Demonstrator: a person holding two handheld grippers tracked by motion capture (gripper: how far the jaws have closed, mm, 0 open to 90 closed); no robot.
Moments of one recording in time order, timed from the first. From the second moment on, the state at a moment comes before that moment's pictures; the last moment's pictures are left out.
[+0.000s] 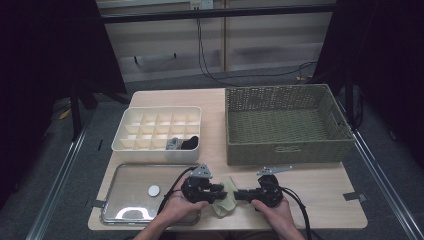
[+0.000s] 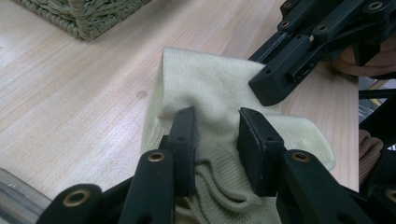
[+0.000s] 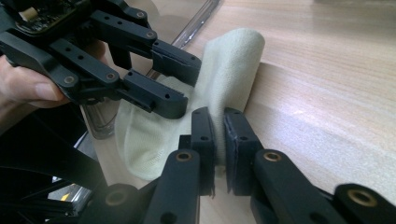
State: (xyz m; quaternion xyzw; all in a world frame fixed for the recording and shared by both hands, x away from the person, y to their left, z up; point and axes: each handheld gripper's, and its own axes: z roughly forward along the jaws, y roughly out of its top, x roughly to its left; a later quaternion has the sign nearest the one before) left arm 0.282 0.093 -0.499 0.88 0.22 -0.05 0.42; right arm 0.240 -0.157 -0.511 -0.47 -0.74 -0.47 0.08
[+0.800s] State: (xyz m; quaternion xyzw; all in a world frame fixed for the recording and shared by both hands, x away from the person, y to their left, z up) left arm 0.278 0.084 -0.490 0.88 0.20 -0.04 0.43; right arm 0.238 -0.165 -0.500 -0.47 -0.73 -0.49 0.06
